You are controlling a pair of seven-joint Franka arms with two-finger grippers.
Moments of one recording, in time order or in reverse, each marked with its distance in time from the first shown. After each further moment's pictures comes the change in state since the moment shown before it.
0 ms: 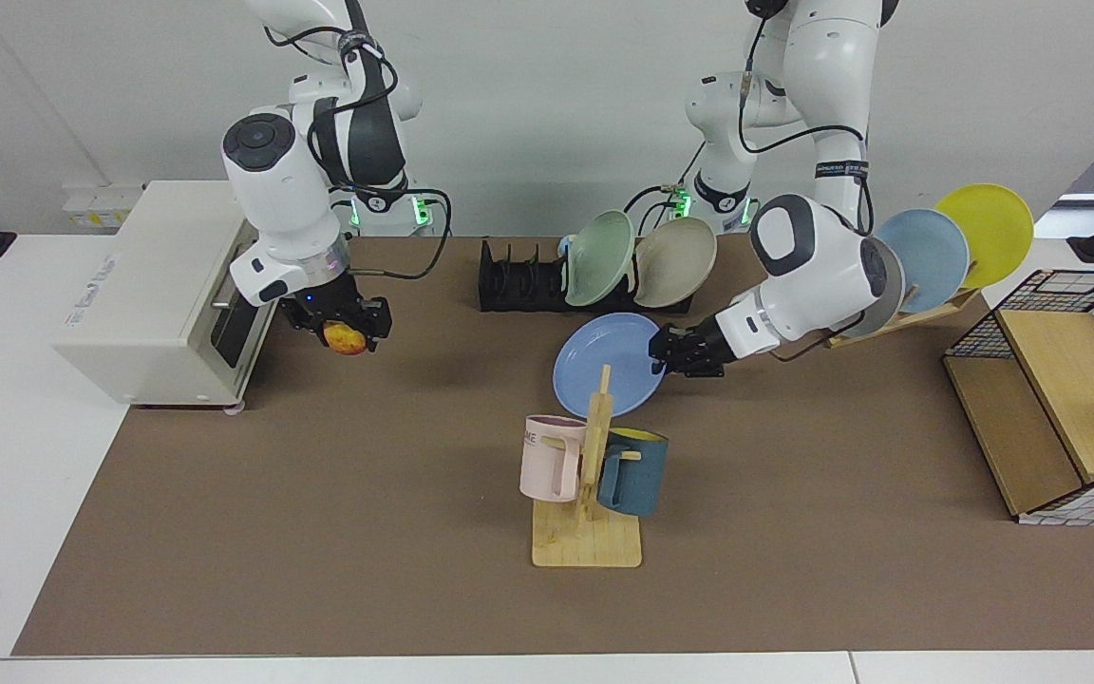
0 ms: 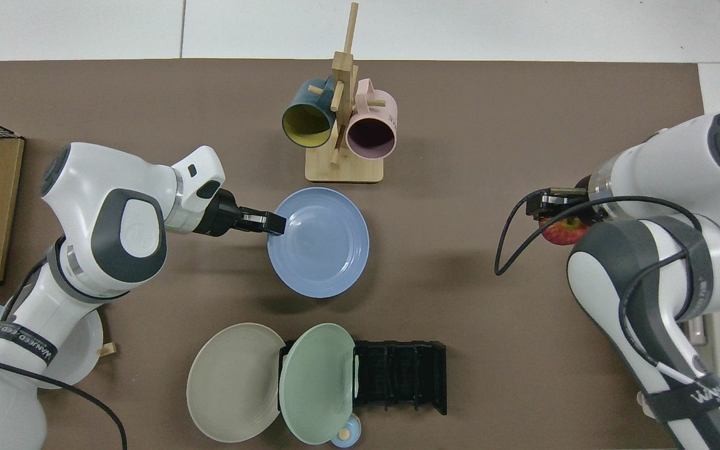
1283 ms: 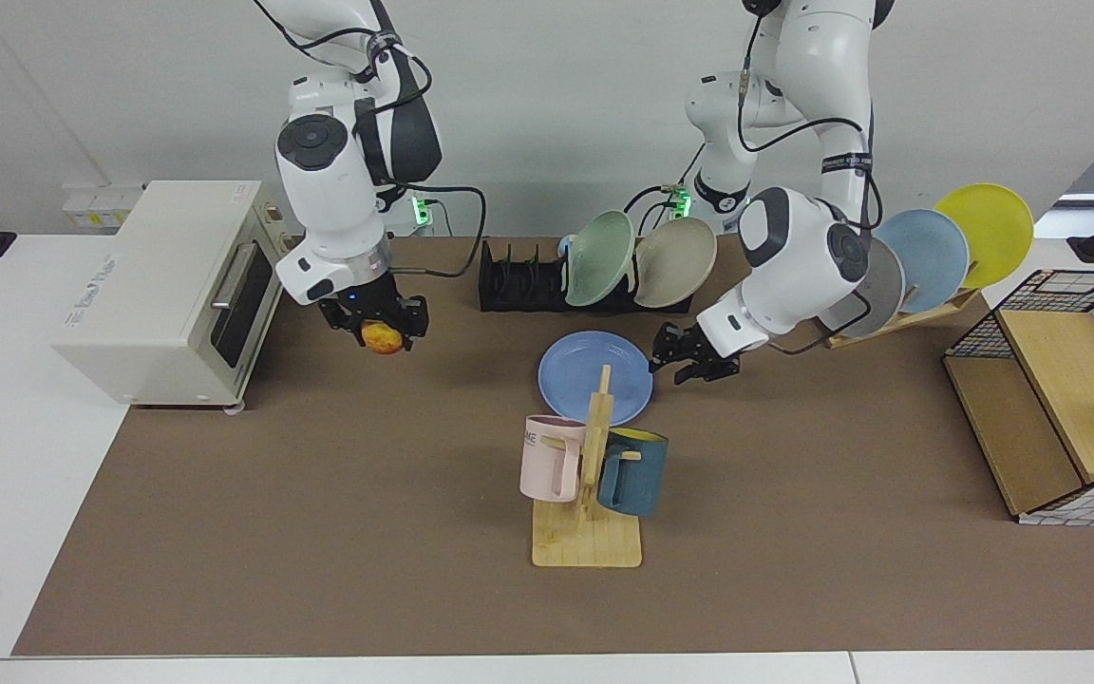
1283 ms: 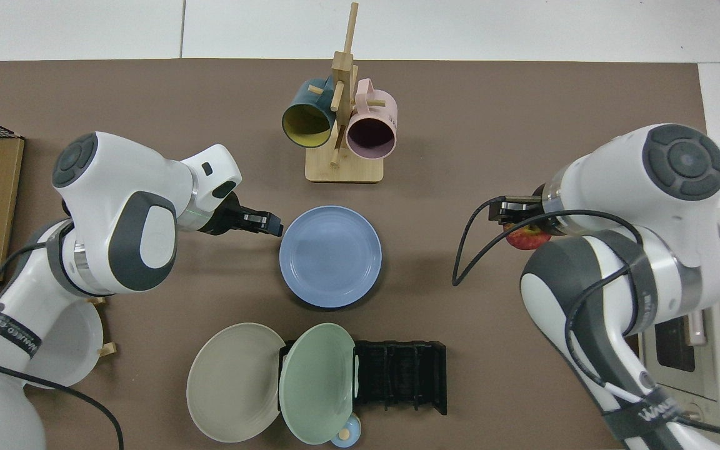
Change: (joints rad) left arm -0.024 -0.032 -0.010 0.033 0.284 0.000 -0.181; right arm 0.094 0.012 0.011 -0.008 0.000 0.032 0.102
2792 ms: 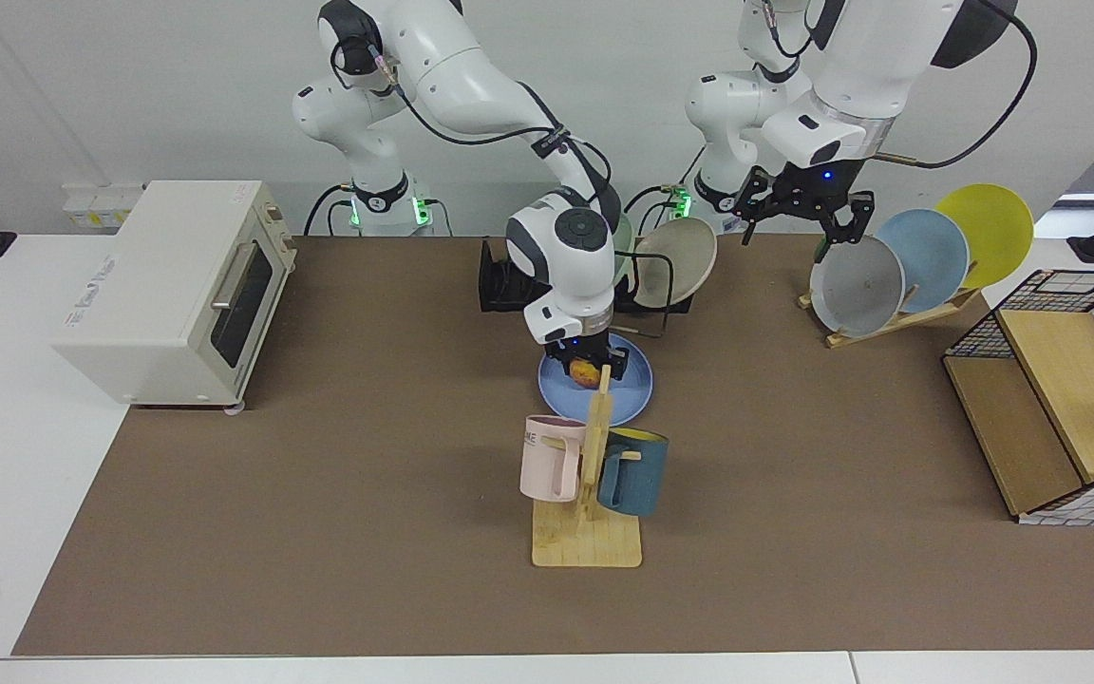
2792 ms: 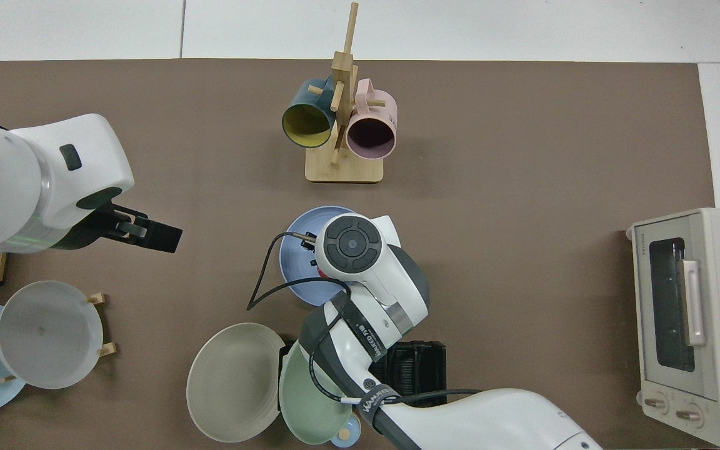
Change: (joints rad) left arm -0.012 -0.271 0.058 0.298 0.387 -0.503 -0.075; right arm 0.428 0.430 0.003 0.164 0.064 0.323 0.703
